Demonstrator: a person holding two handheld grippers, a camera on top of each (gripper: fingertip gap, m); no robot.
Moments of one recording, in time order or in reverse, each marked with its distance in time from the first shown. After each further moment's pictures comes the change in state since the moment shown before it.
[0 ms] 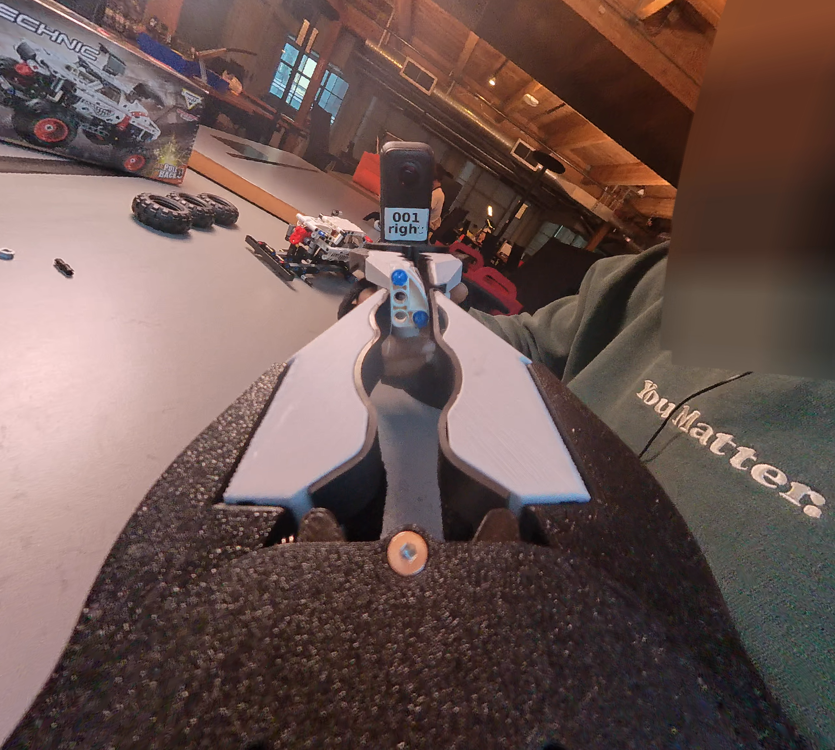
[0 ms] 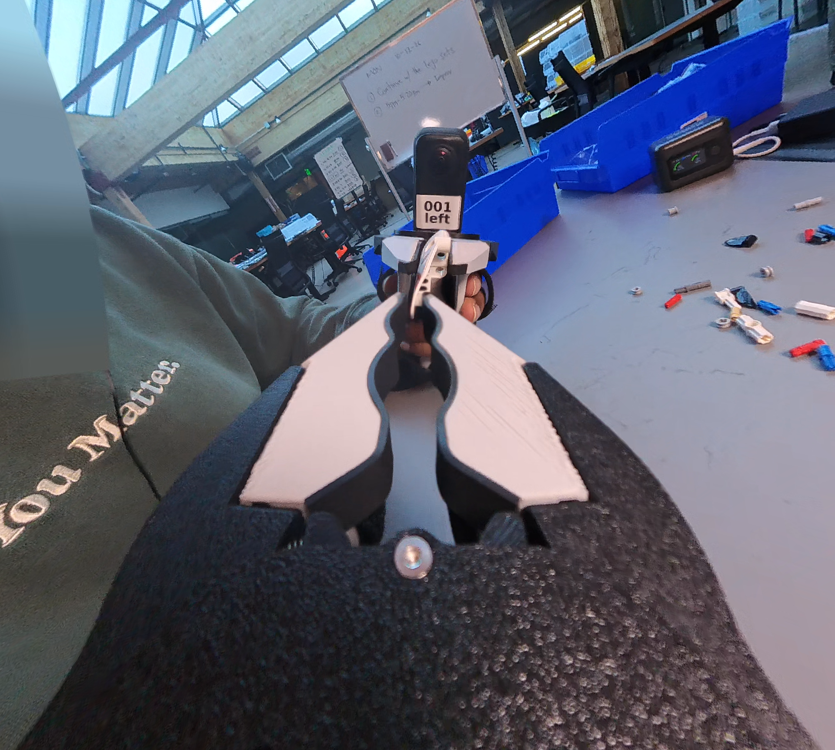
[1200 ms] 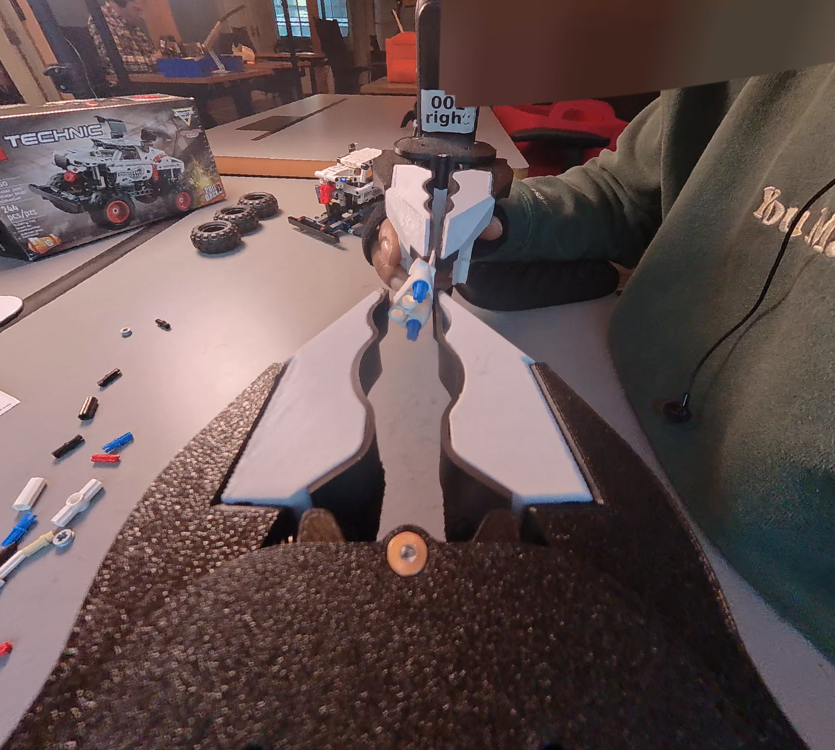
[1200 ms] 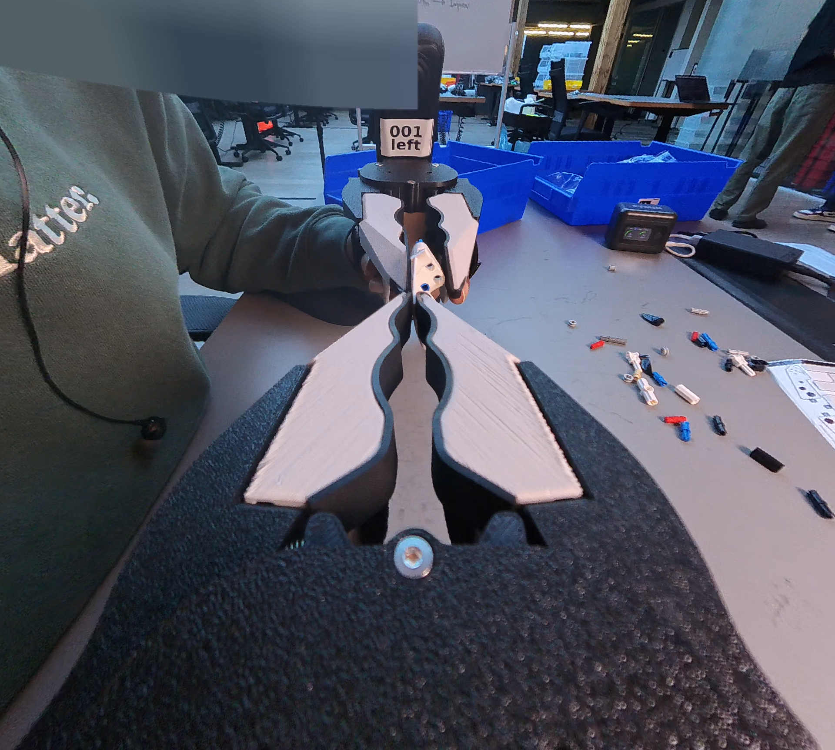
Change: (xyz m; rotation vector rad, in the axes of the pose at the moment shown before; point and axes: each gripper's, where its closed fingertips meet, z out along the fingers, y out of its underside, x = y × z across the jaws) left arm 0.010 0.036 0.005 -0.269 -0.085 0.523; right arm -0.017 0.024 0.000 -0.157 0.053 -0.516
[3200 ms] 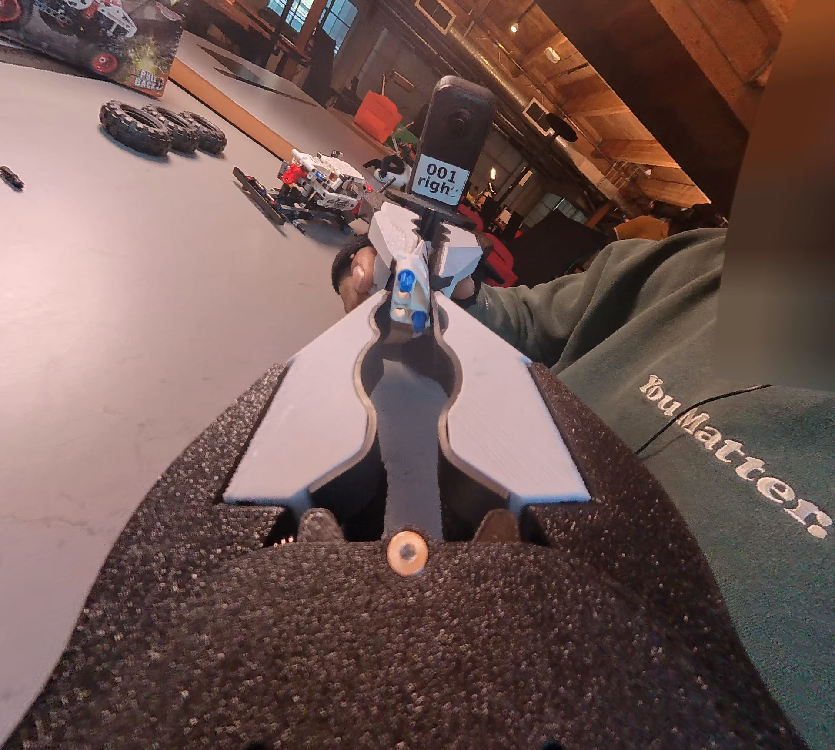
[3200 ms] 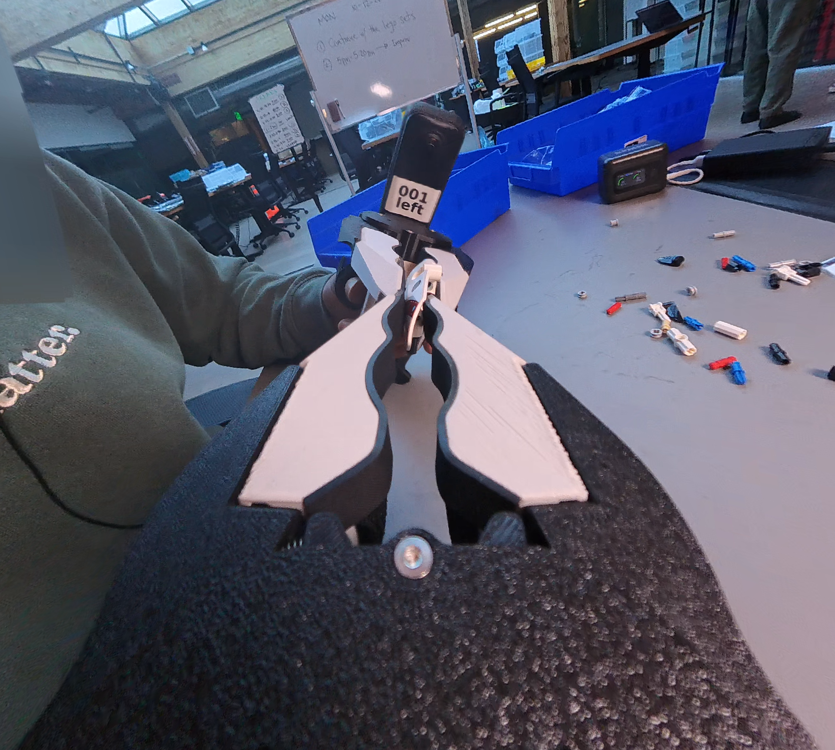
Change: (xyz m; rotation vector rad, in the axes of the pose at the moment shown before) left arm -0.019 -0.003 0.007 0.150 0.107 -0.630; right arm 0.030 -0.001 0.010 0.067 0.059 0.341
